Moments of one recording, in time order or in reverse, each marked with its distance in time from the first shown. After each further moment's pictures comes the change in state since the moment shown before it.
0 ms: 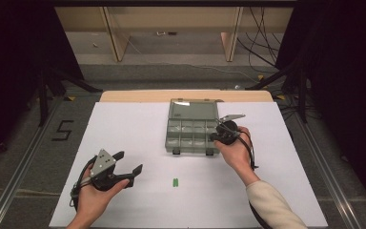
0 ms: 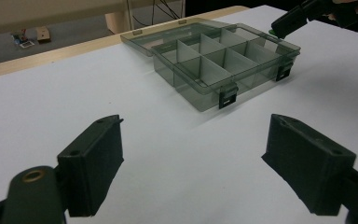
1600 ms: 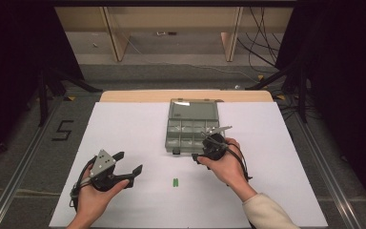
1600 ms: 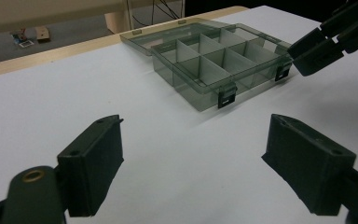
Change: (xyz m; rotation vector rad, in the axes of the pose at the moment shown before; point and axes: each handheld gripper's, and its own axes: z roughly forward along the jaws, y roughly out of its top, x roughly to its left) left arm 0.000 0.000 -0.001 -0.002 -0.004 -0.003; right arm 0.061 -0.015 -0.009 0.091 0.110 0.026
